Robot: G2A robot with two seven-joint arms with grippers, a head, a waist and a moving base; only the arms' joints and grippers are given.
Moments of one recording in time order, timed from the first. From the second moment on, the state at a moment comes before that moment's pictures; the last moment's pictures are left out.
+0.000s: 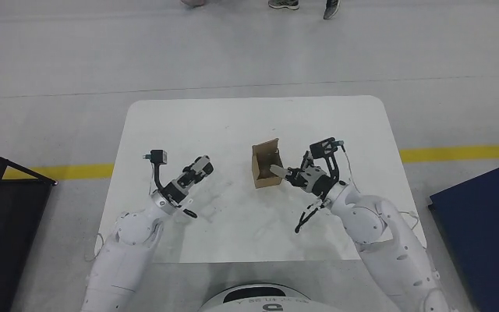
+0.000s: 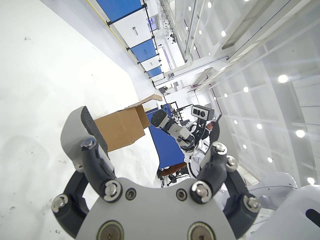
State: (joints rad) left arm 1.59 -1.20 -1.38 -1.57 -0.06 -0.51 -0.52; right arm -1.63 -1.13 1.30 -1.95 -0.69 -0.15 0.46
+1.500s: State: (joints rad) left arm 1.38 -1.24 -1.12 -1.44 -0.13 -0.34 -0.61; right arm -1.52 -1.16 1.25 -1.78 -0.53 0.01 0.43
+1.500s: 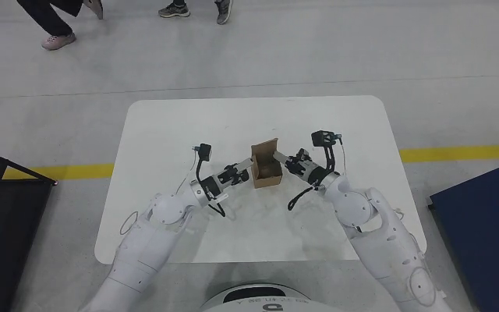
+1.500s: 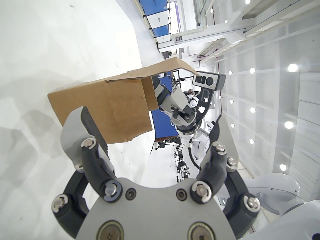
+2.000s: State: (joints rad) left arm 1.37 -1.24 -1.12 -1.43 -0.14 -0.34 -0.61; right arm -1.44 -1.17 1.16 -1.72 -0.58 0.07 0.55
